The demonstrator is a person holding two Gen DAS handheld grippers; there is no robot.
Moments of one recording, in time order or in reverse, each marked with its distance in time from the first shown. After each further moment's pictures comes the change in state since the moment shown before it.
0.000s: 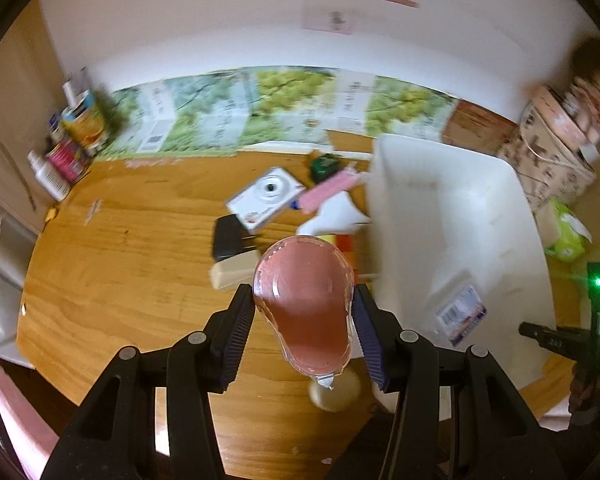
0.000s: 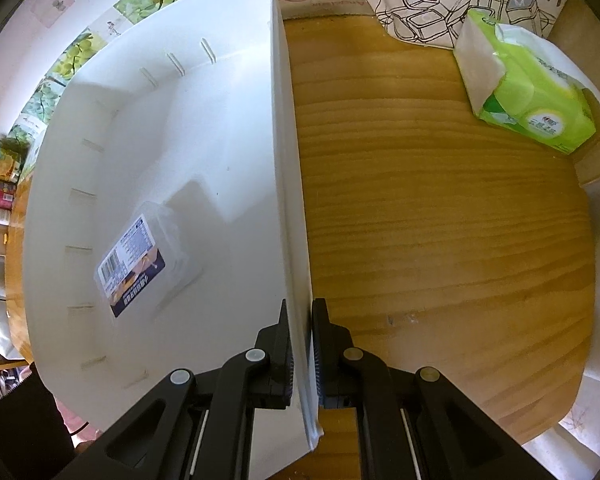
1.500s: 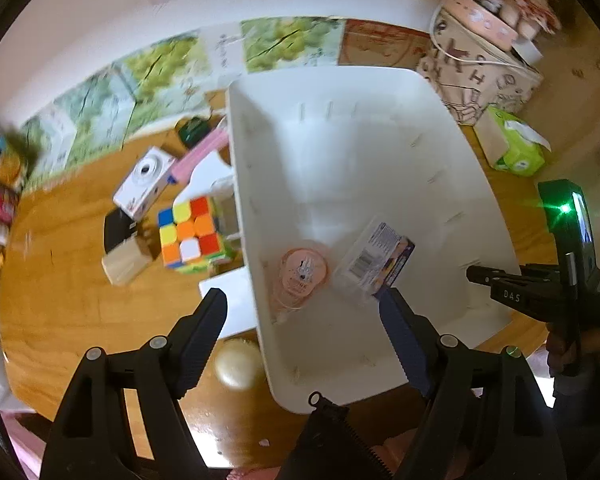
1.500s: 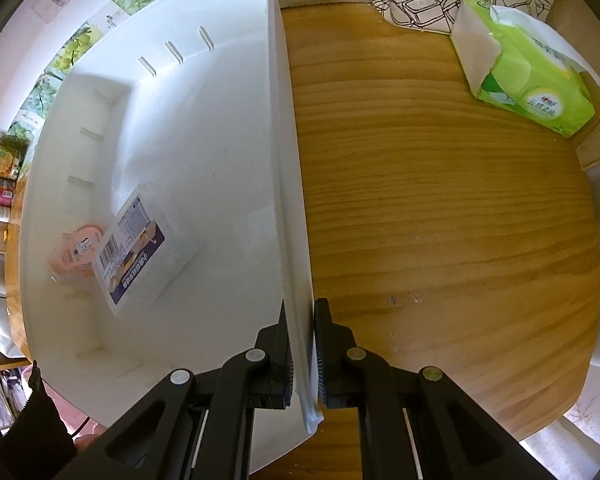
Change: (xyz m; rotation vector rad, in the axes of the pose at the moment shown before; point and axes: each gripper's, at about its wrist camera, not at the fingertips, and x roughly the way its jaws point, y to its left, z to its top) left arm 0.021 -0.092 -0.015 0.209 0.163 -0.111; right arm 0.006 0.007 -0.009 0.001 0.028 0.001
